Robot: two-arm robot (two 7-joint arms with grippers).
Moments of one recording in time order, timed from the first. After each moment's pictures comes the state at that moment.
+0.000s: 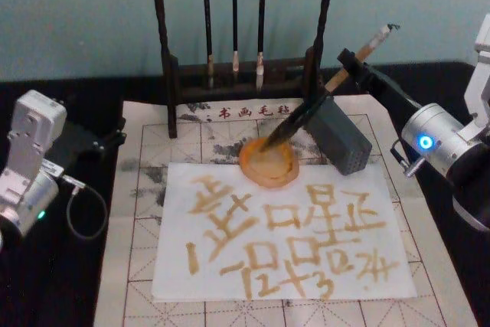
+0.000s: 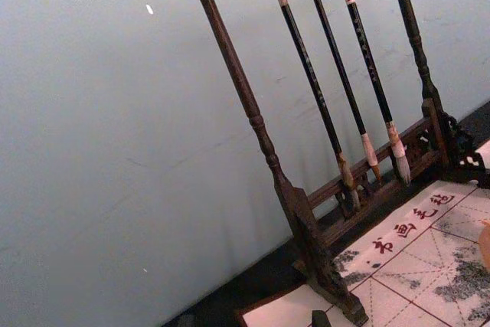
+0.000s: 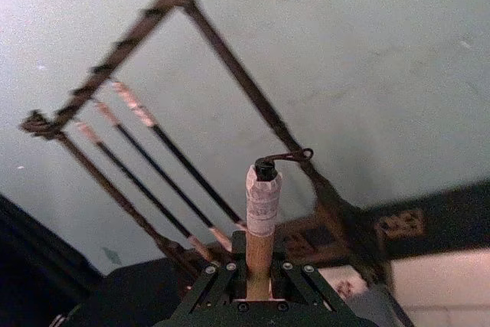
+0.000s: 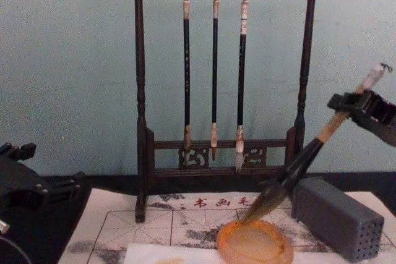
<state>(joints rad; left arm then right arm) -0.20 0.60 0.45 -1.41 -0.25 -0.12 0.03 0.30 0.36 -0.29 -1.41 1.03 0.17 0.21</state>
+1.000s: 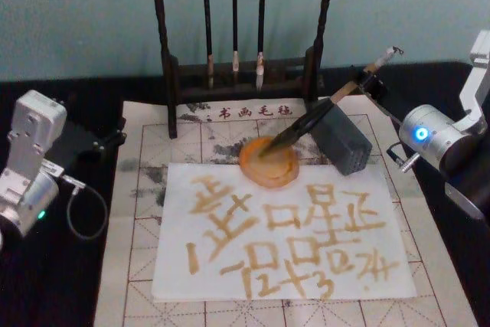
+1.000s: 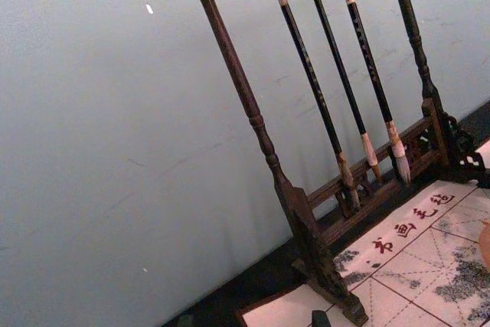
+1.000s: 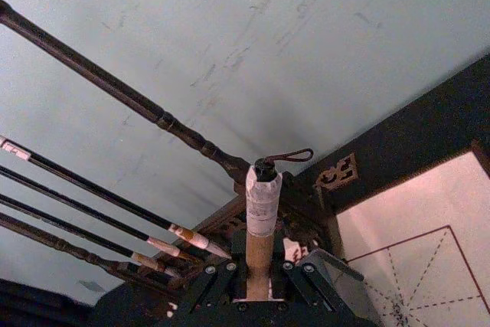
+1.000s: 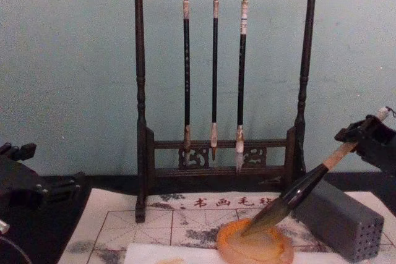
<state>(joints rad) -0.20 0.60 0.45 -1.41 -0.25 -0.12 0.03 0.36 0.32 -0.28 -1.30 1.23 0.28 0.00</state>
